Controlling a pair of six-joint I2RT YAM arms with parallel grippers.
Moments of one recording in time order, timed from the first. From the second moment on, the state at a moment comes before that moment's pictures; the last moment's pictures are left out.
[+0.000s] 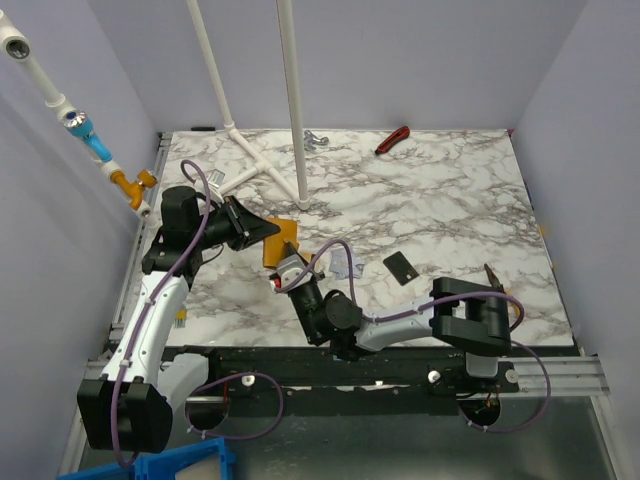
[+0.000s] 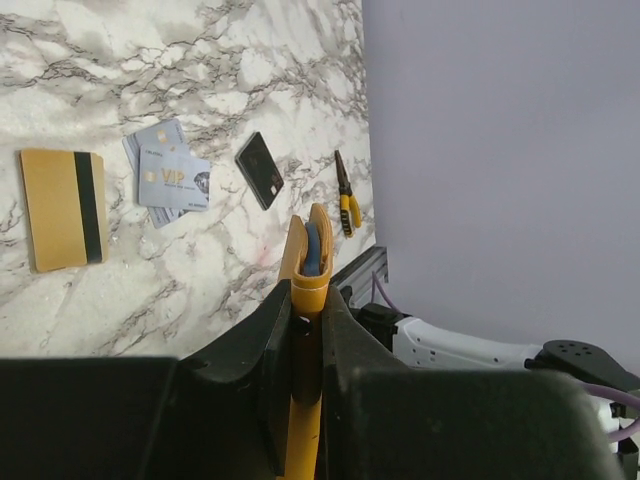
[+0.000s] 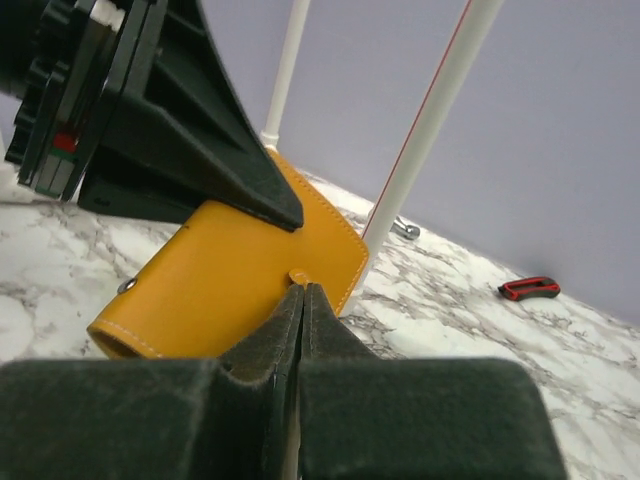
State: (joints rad) left arm -0.08 0.99 0.81 -0.27 0.82 -0.89; right arm 1.42 1.84 0.94 1.32 0.96 -0.69
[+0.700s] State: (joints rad) left arm -0.09 0.98 0.84 -0.38 0.85 -0.82; right arm 1.39 1.71 0.91 1.30 1.13 -0.59
